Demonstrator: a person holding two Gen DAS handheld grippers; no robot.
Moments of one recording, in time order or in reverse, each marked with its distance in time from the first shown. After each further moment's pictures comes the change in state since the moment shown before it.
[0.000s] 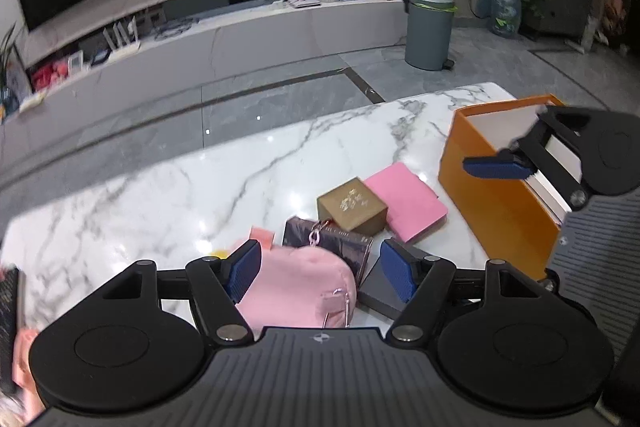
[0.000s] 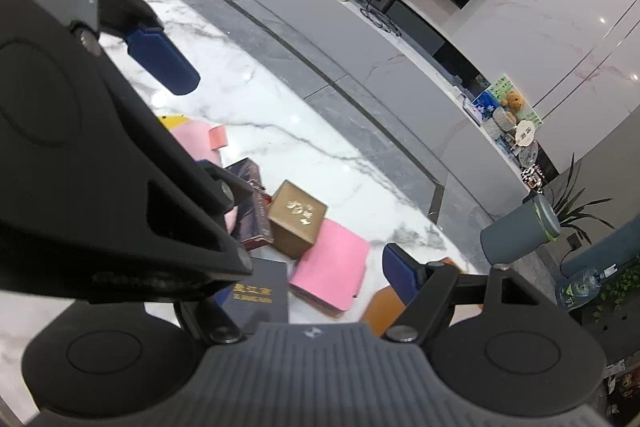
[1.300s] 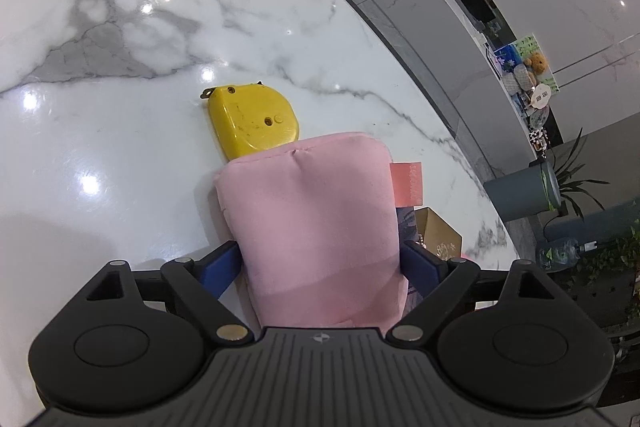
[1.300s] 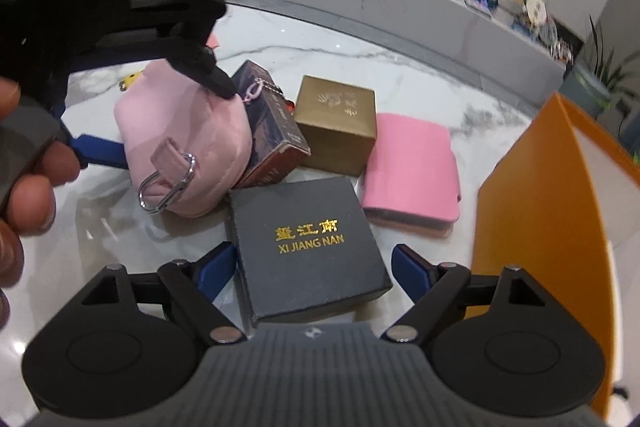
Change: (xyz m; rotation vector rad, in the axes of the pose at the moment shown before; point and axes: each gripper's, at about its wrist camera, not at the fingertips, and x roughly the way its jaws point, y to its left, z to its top) left arm 0.109 0.091 -0.083 -1.083 0.079 -0.086; right arm 0.099 0.016 -0.060 0.392 0.098 0.155
